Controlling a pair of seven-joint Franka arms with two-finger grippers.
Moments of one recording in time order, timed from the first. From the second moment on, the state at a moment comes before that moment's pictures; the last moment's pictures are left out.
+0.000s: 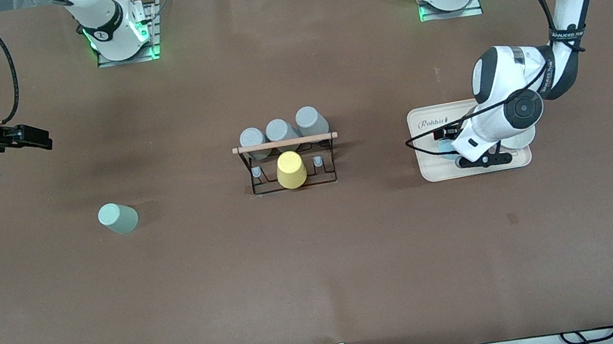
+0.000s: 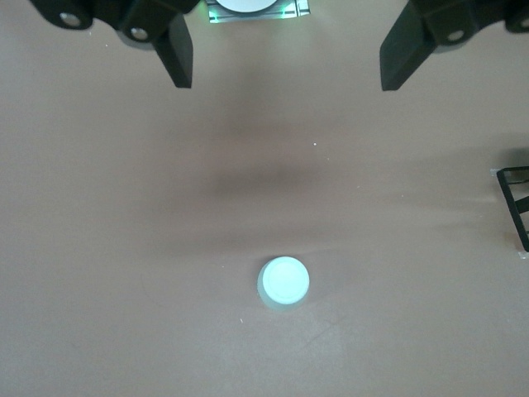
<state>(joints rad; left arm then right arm) -0.10 0.42 -0.10 -2.06 -0.03 2.21 -0.14 -0.05 -0.01 0.07 -1.81 -0.02 1.61 0.12</state>
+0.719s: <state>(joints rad) -0.10 0.41 -0.10 -1.96 -0.03 2.18 -0.17 -0.05 -0.01 0.07 -1.81 -0.02 1.61 0.12</state>
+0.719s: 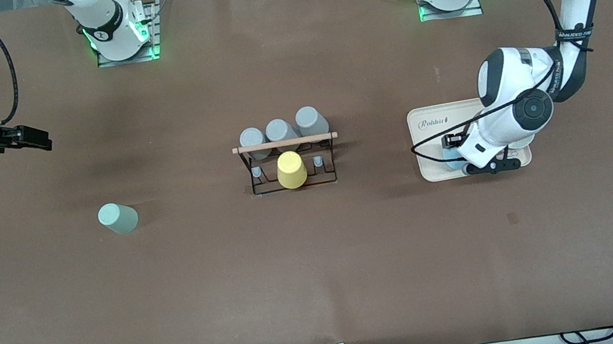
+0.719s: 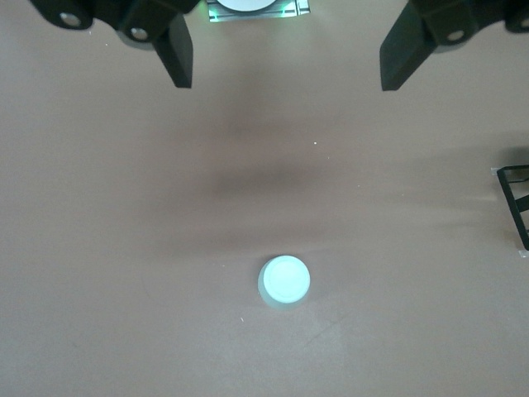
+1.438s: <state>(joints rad) -0.35 0.39 -0.11 -1.49 -0.04 1.88 -0.19 -0.05 -0.01 0.07 -1.81 -0.02 1.59 0.09</state>
